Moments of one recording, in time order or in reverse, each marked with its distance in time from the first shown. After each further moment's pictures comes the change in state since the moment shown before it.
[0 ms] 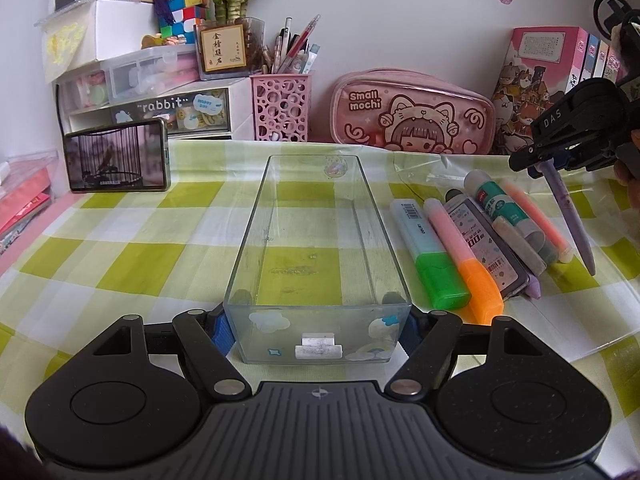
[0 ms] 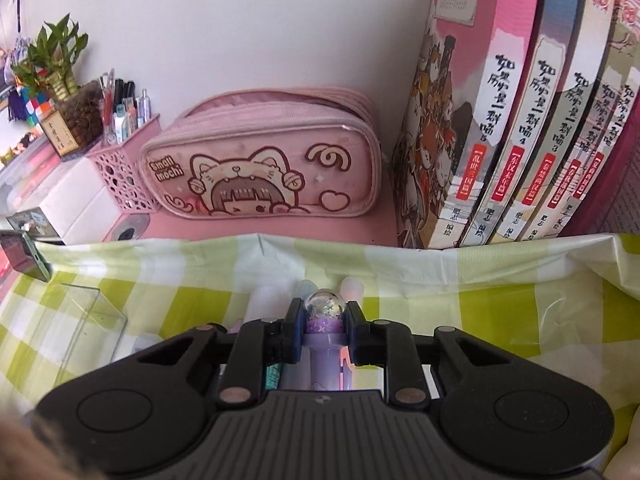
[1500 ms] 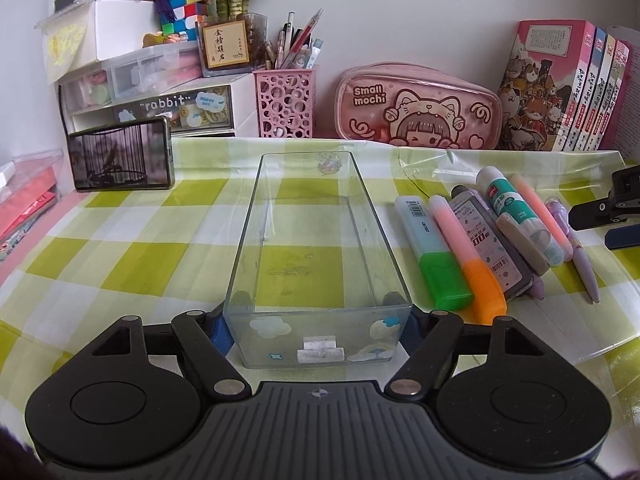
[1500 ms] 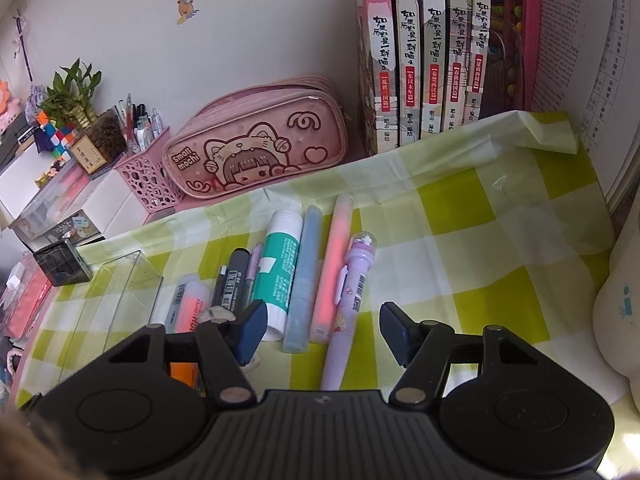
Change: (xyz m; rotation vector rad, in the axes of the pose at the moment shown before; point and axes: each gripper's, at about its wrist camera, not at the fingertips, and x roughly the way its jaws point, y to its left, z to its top) left arm 0.000 -0.002 0.004 0.004 0.022 0.024; right arm -0.053 -0.022 -0.060 0.166 0.032 -0.016
